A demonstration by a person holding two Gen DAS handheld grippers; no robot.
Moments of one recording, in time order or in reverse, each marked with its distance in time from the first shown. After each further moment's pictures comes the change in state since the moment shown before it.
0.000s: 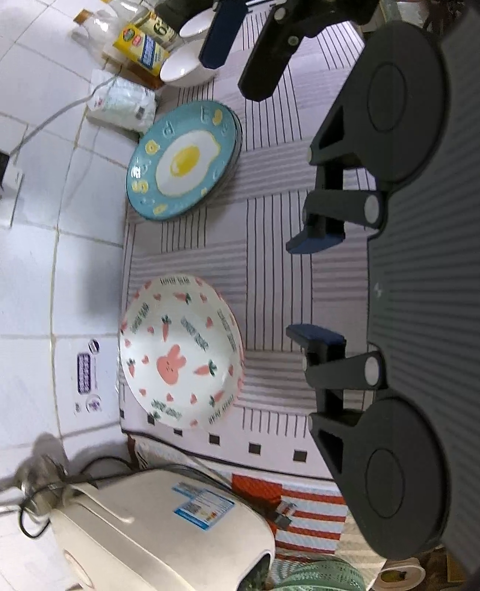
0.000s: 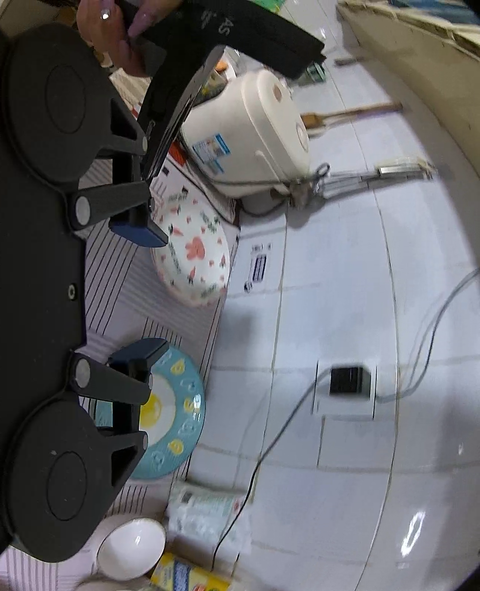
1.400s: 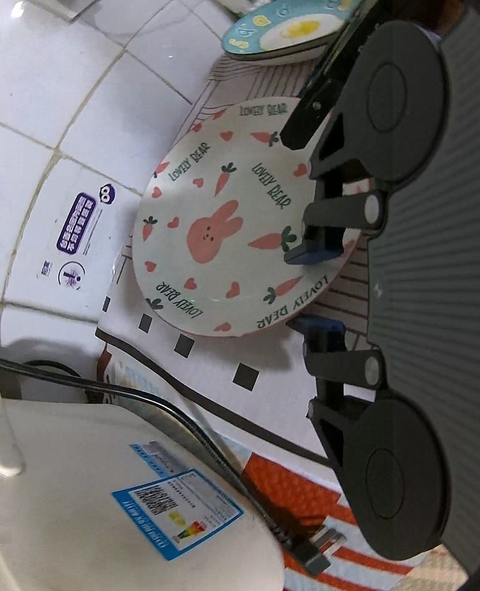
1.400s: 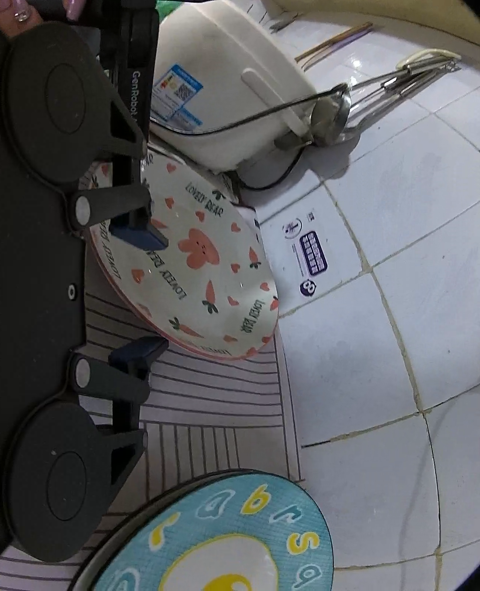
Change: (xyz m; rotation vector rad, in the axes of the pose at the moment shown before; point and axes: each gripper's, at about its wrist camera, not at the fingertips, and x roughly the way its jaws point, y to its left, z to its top) left arm 0.143 0.115 0.025 -0.321 -0.124 0.019; right arm 0.240 -0.016 -0.040 0.350 0.030 0.107
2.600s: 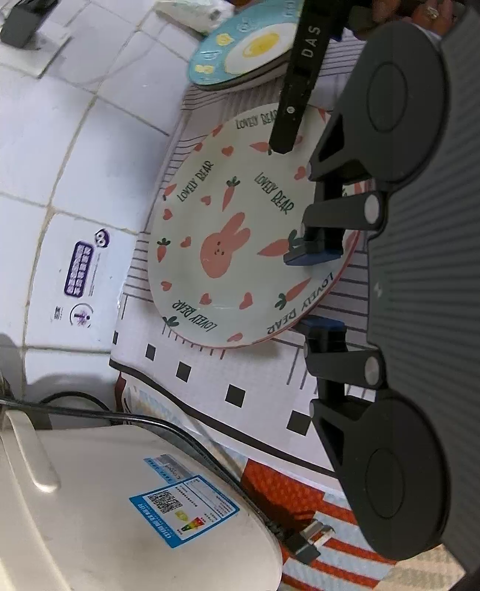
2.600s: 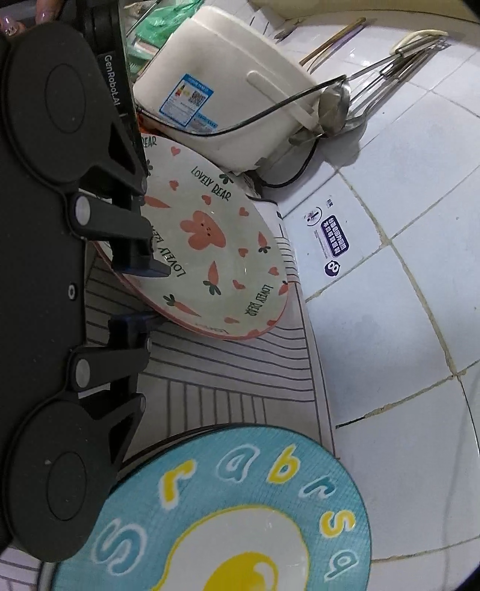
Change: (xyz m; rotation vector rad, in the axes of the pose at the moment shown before) left arm -0.027 -0.015 -0.013 0.147 -0.042 0.008; right arm -0.015 -0.032 0.002 0.073 0.151 0.078
